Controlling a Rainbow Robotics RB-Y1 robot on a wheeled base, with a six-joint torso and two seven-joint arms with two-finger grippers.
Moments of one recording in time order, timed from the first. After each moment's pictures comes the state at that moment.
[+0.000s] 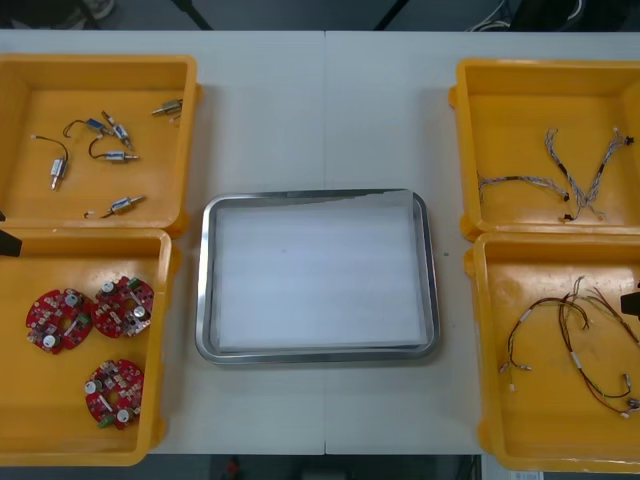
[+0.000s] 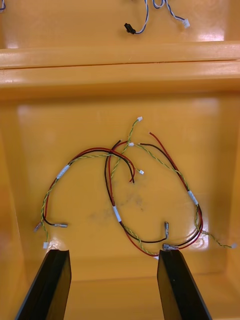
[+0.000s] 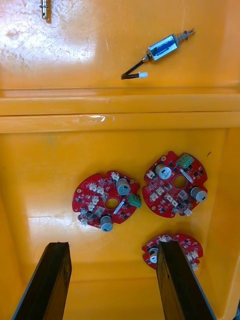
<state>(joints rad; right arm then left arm) 0.04 -0.66 -0.42 -2.46 -0.77 1.92 1.25 -0.21 0.87 0.36 -2.10 0.95 1.91 -1.29</state>
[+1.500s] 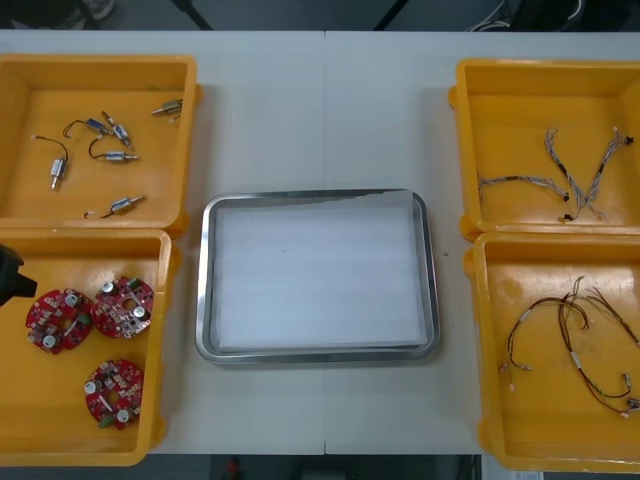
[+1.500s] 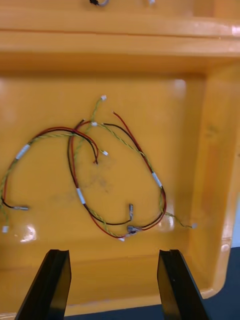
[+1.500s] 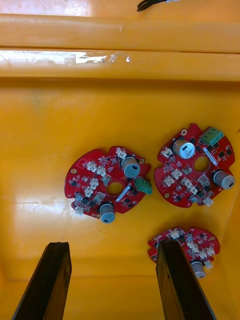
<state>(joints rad) 0.12 -0.75 -0.44 -2.46 -0.78 1.90 1.28 -0.04 0.87 0.31 -2.08 0.94 1.76 -1.29</state>
